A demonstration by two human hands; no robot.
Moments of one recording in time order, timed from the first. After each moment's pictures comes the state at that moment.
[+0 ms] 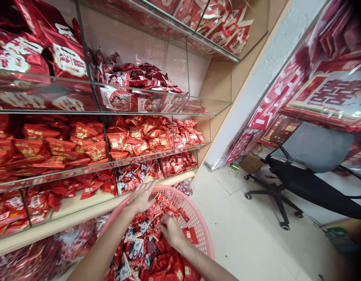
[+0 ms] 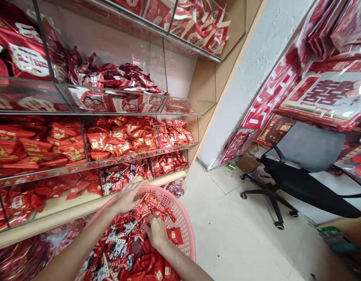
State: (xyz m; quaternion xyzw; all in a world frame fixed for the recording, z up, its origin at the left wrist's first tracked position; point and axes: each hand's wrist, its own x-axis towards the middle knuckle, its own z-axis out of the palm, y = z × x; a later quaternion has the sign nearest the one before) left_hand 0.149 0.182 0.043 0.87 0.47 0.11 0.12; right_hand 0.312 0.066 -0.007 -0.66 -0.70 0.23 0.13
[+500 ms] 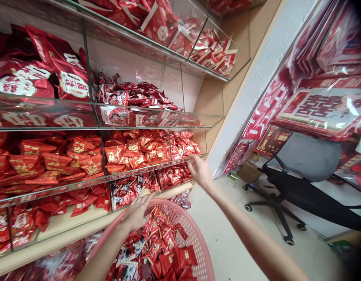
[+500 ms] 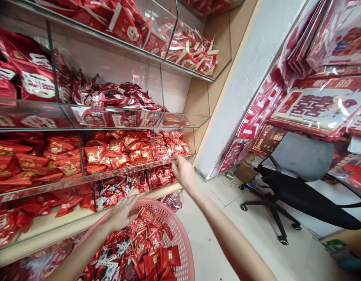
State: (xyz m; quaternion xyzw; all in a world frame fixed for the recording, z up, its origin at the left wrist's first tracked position) left_hand 0.149 0.181 0.049 0.85 0.50 0.07 0.15; right_hand 0.415 0.192 0.208 -0.60 -0.72 -0.03 0.36
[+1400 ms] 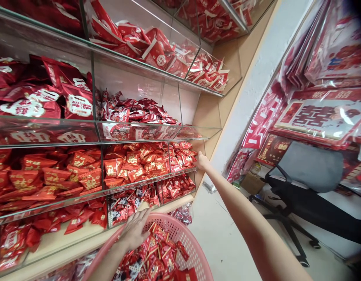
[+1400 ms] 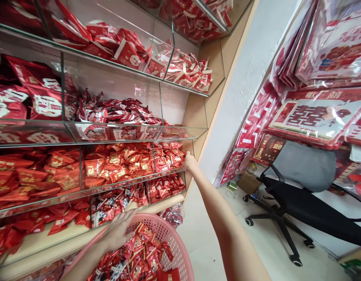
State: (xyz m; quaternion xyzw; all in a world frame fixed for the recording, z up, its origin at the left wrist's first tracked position) left_hand 0.150 0.178 0.055 0.84 0.51 0.07 0.18; right_hand 0.469 0.305 0.236 -0.79 -0.60 -0.02 0.14
